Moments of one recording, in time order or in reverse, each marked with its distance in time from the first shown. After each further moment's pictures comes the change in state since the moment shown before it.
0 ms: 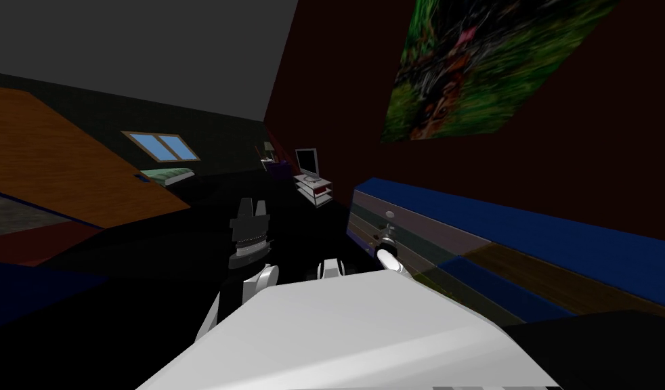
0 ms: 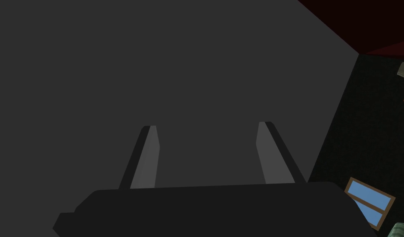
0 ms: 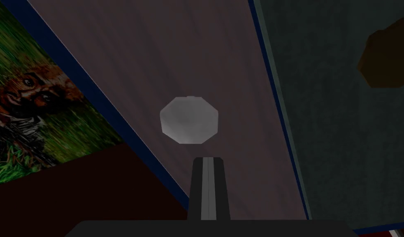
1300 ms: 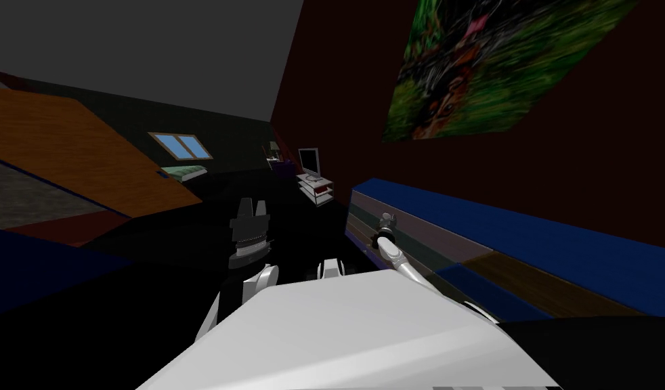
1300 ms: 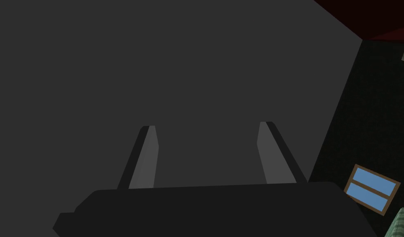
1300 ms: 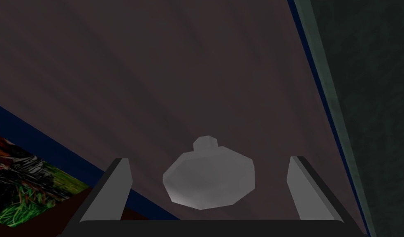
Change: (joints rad) left arm 0.000 0.000 0.000 0.000 0.000 0.000 0.000; right arm -0.117 -0.011 -0.081 -0.009 -0.166 -0.106 0.007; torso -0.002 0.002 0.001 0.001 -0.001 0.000
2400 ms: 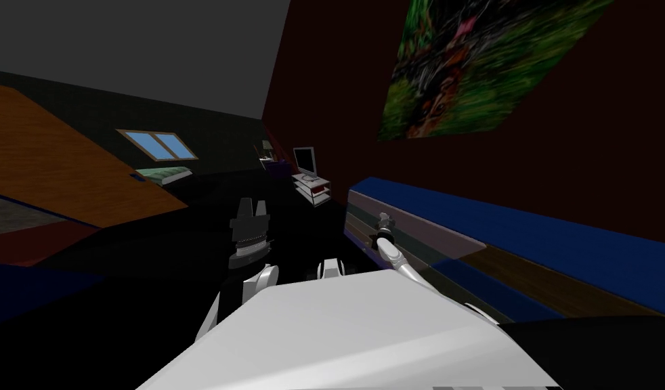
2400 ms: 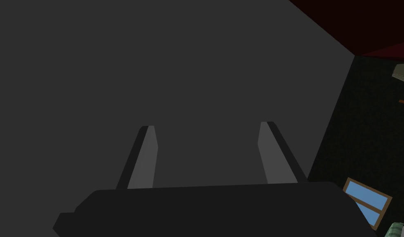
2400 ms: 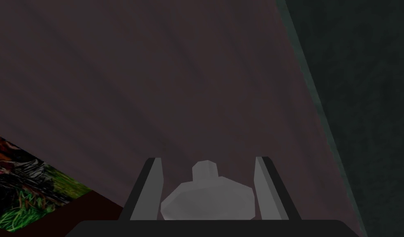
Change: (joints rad) left arm 0.000 0.000 0.000 0.000 0.000 0.000 0.000; right arm 0.013 -0.001 0.018 -0.019 0.011 -0.011 -0.007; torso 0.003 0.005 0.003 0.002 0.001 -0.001
